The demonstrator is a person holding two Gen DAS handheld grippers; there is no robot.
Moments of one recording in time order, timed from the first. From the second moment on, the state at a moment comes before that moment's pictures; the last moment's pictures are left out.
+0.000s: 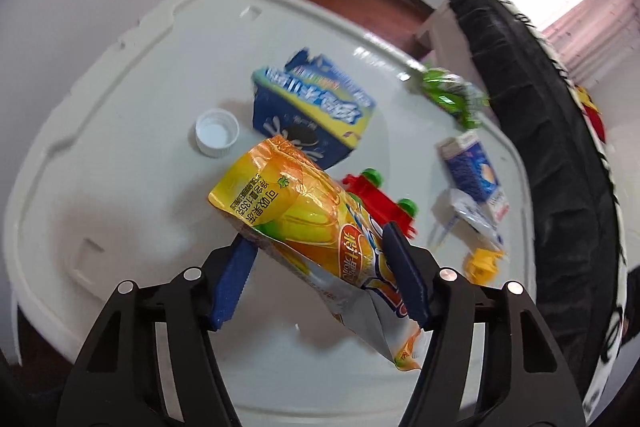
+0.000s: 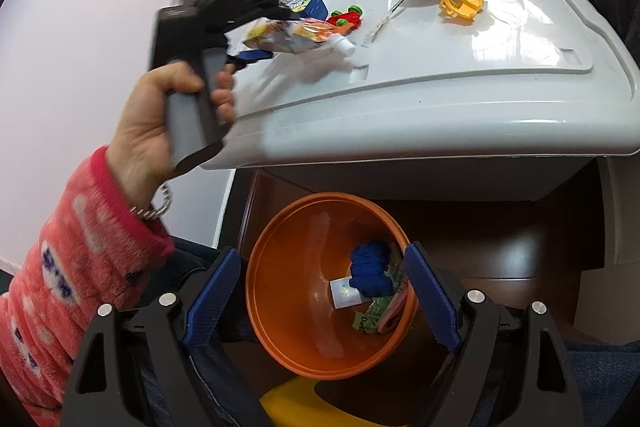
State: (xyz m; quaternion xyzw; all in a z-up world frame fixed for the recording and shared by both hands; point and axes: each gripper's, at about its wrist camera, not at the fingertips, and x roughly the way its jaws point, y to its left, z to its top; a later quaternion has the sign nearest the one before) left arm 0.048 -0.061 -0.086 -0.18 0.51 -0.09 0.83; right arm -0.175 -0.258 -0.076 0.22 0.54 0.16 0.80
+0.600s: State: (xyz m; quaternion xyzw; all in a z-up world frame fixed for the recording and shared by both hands) left arm -0.018 0.021 0.004 -0.05 0.44 -0.07 0.89; right arm -0.084 -0.238 -0.006 0.16 0.48 0.18 0.85
